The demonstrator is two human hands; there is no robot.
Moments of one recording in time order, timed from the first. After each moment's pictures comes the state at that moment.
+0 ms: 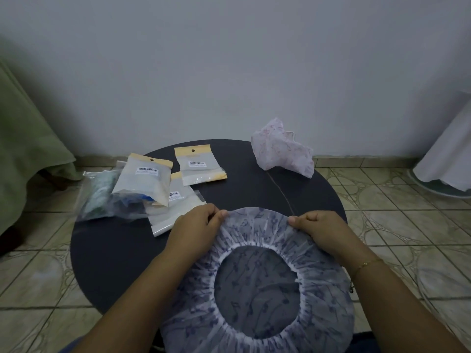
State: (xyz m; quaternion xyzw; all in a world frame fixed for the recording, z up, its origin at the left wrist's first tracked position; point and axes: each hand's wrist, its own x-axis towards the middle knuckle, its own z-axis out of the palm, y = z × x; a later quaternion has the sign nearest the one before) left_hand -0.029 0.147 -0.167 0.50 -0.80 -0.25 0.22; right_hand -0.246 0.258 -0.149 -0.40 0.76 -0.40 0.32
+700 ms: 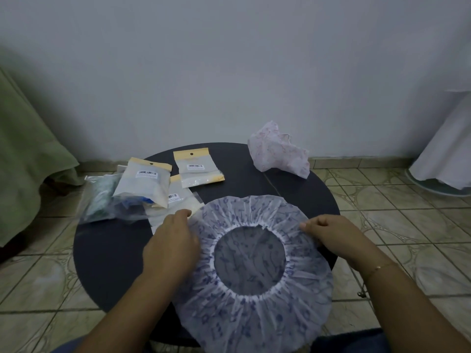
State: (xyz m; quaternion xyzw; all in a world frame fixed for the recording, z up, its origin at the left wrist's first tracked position) left_hand -0.003 0.175 -0.163 0.61 -0.76 -0.14 0.19; right_hand -0.262 0.279 -0.148 -0.39 0.78 -0.37 0.30
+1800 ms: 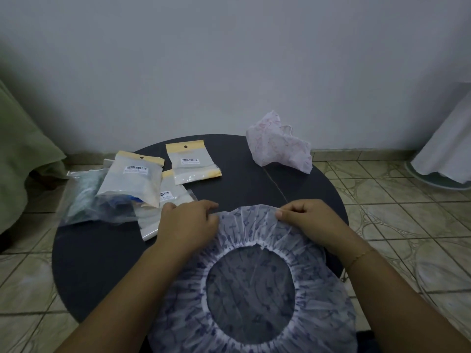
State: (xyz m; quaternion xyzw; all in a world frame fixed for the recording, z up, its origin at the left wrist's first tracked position) left_hand -0.040 0.137 -0.152 0.51 -0.85 -0.10 0.13; right_hand -0.252 0.235 -0.152 -0.47 0.71 -0.42 0.33
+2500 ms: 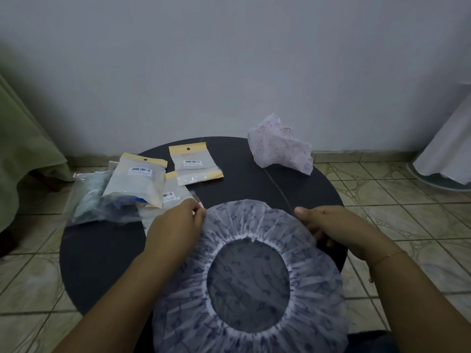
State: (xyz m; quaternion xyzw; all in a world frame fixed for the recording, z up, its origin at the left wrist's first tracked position) left_hand -0.020 0.140 -0.158 0.55 -0.80 -0.13 0.20; right_hand -0.268 0.259 -0.138 -0.41 0.77 -0.33 0.35
